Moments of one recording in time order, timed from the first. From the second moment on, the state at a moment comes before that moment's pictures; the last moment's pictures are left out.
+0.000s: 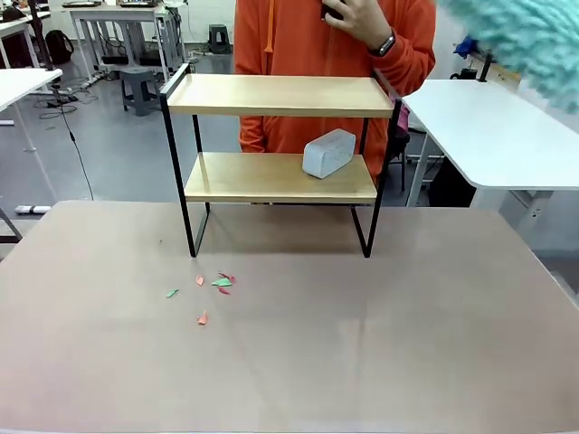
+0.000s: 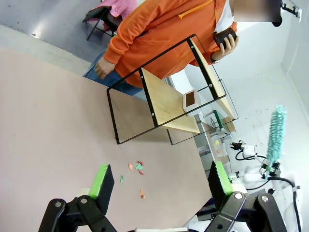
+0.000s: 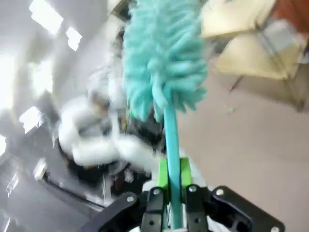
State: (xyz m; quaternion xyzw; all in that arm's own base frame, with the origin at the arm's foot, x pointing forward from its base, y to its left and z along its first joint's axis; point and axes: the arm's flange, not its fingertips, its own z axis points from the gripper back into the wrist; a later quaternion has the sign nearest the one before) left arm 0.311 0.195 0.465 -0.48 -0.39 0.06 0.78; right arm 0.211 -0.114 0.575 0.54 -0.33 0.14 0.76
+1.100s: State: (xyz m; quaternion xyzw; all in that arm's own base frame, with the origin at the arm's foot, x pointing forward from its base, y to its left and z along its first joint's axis) left arm 0.312 0.195 0.465 -0.48 -0.39 0.06 0.78; right arm 0.264 -0.134 0.512 0.40 -0.21 -0.16 0.88
